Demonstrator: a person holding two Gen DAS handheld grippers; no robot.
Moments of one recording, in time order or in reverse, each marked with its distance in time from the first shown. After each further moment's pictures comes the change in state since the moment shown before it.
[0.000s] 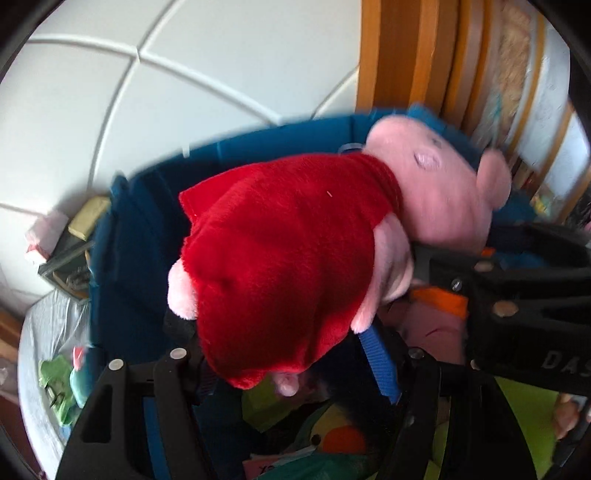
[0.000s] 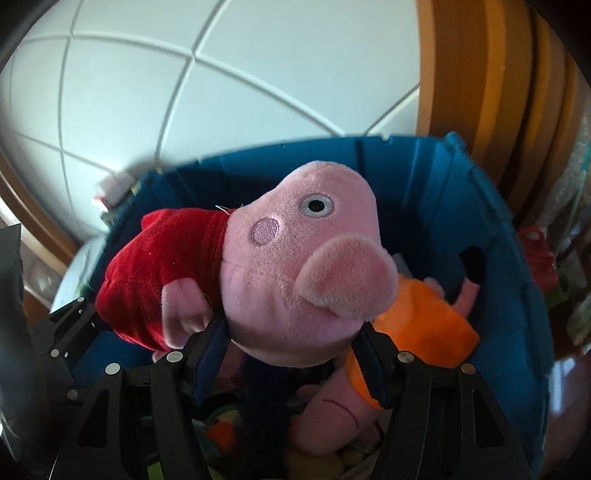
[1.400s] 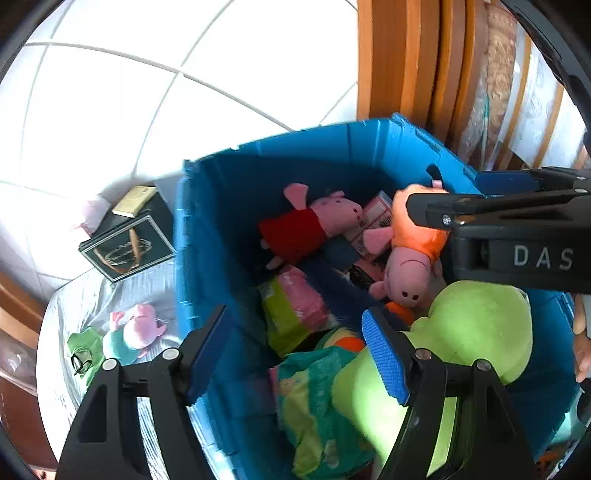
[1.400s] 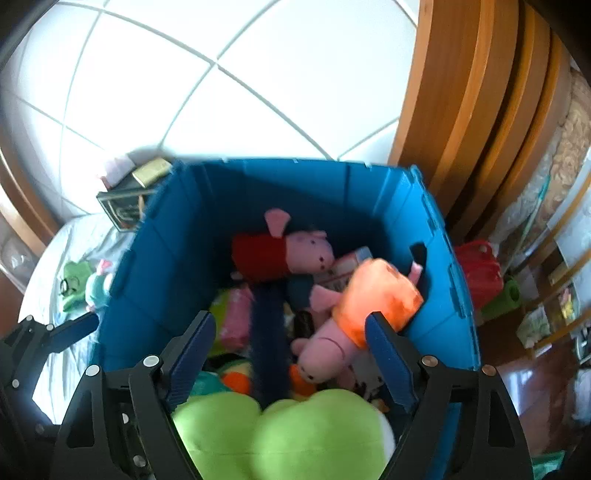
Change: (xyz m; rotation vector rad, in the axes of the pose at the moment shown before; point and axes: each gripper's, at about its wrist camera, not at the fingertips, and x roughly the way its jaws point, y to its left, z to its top) left arm -0.124 0.029 -0.080 -0.024 -0.110 0.033; right arm -0.107 0.065 -0.031 -0.079 -0.072 -0.151
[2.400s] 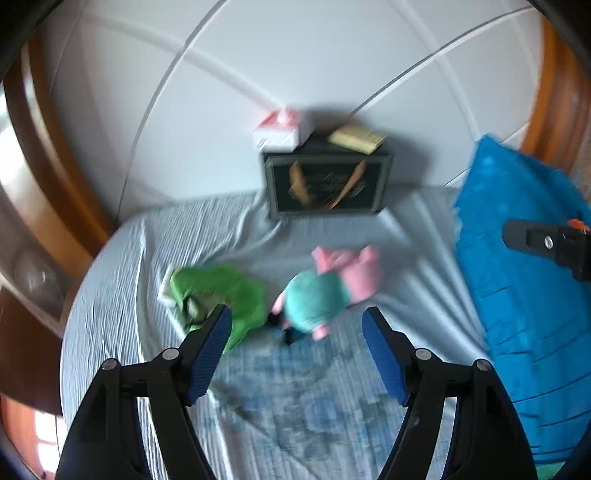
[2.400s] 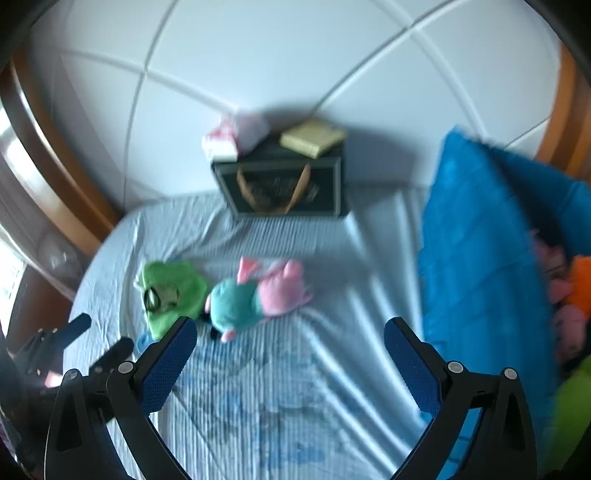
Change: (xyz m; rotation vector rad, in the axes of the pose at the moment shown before) left arm 0.046 0.425 -0.184 -0.300 0.029 0.159; right arm 0.115 0.376 -0.007 -0.001 0.084 0.183
